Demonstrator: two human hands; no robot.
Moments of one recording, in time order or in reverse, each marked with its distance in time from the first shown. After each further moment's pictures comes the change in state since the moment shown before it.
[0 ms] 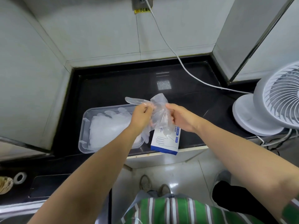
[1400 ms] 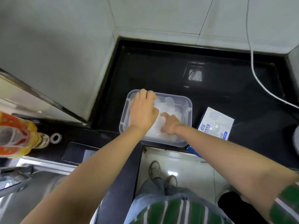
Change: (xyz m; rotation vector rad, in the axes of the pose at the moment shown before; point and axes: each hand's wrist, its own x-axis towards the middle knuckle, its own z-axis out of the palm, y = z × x) left_hand 0.000 -0.086 -0.127 0.777 0.339 0.189; right_hand 0.123 0.052 0.160 -1.162 -0.038 0.313
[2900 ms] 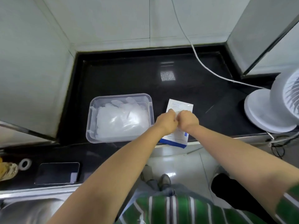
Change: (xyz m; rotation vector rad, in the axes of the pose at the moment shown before) left_hand -0.034 0.164 0.054 -0.256 -0.727 0.131; right_hand -0.075 0.141 -0.041 -0.076 0.426 0.285
